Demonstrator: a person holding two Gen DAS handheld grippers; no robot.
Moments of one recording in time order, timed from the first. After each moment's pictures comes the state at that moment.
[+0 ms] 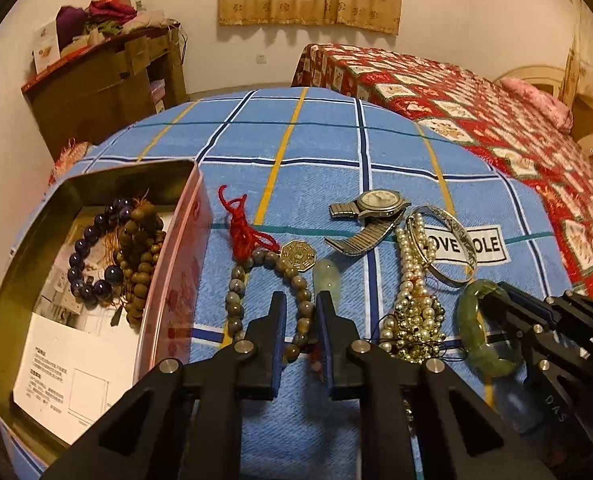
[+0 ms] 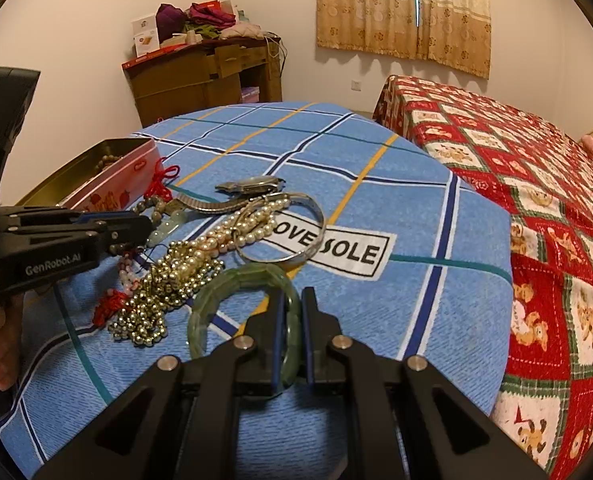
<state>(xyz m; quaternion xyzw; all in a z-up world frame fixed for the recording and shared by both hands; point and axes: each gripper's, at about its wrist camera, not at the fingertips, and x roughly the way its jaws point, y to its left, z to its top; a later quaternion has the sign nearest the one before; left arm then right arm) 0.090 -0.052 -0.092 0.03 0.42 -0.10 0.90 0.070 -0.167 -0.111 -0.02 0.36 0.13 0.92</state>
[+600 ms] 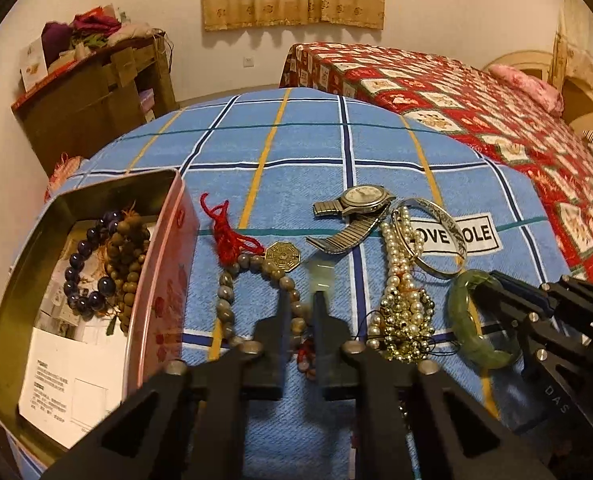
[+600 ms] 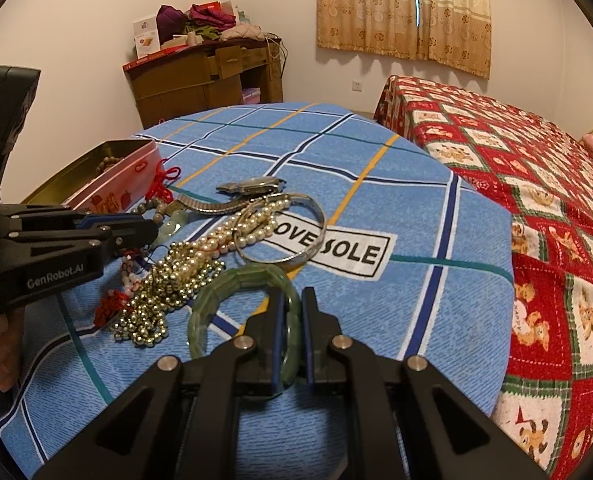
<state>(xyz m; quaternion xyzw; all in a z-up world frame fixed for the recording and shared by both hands) 0.089 -0.059 -0.091 0.06 0.42 -0.12 0.90 0.069 -0.167 -0.111 -0.02 0.36 0.13 0.92</state>
